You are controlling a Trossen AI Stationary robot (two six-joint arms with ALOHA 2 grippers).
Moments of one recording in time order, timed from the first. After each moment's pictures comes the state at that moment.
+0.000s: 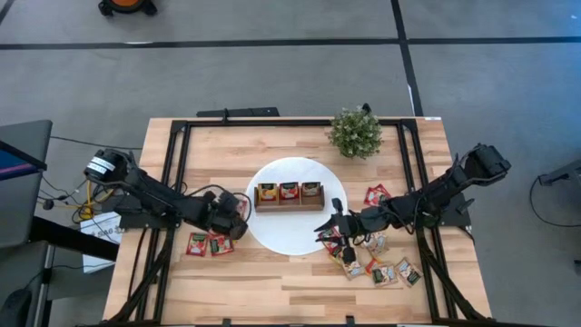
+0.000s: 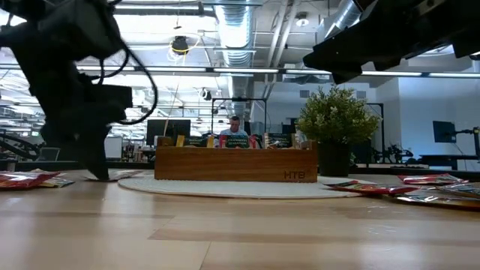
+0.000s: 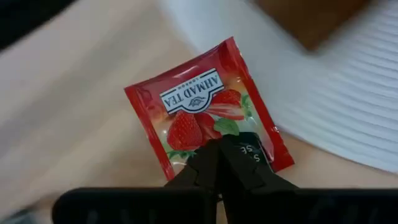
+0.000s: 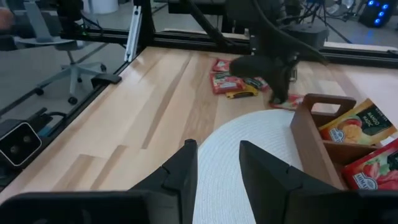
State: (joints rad) left arm -0.34 1.45 0.56 -0.41 -0.40 -1.12; right arm 0.39 1.44 0.51 0.62 0.19 0.00
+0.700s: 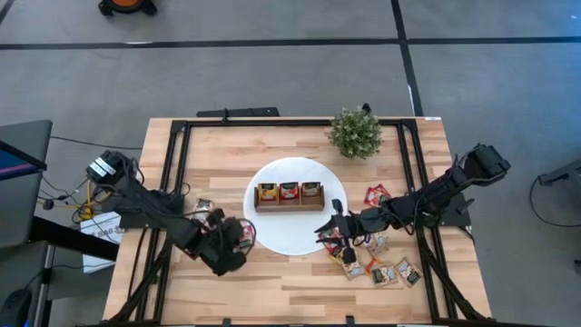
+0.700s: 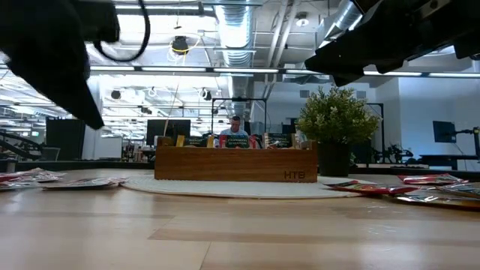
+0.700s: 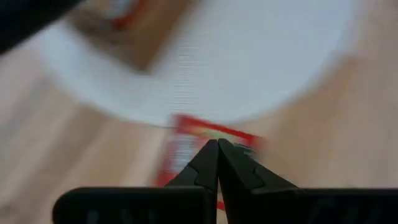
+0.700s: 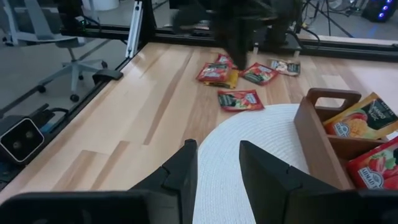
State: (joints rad) left arm -0.61 1.49 0.82 -0.60 -0.60 -1.09; right arm 0.40 1.44 0.51 0.61 0.18 0.01
